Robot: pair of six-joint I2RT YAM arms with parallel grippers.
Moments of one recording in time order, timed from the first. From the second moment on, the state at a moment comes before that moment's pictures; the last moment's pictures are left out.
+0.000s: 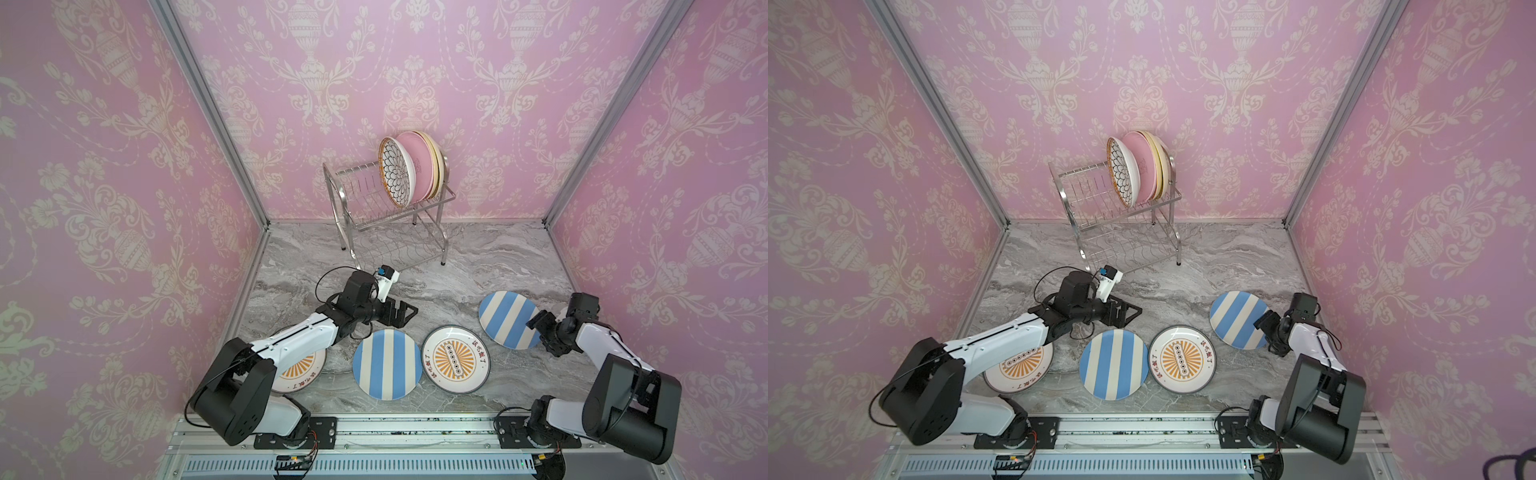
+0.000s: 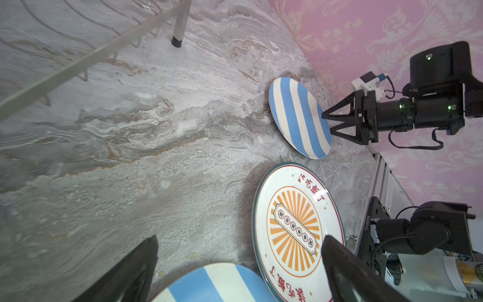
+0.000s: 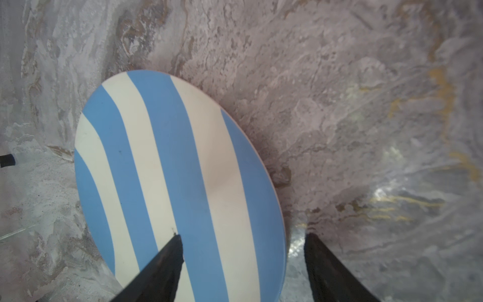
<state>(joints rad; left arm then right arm) -0.60 1.47 0.78 0.05 0.46 -0.35 -0.47 1.30 0.59 -0.45 -0.25 0.49</state>
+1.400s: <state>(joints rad) -0.81 2.25 1.59 -0.07 0.49 -0.35 -0.49 1.49 0.58 -0.18 -0.70 0.42</state>
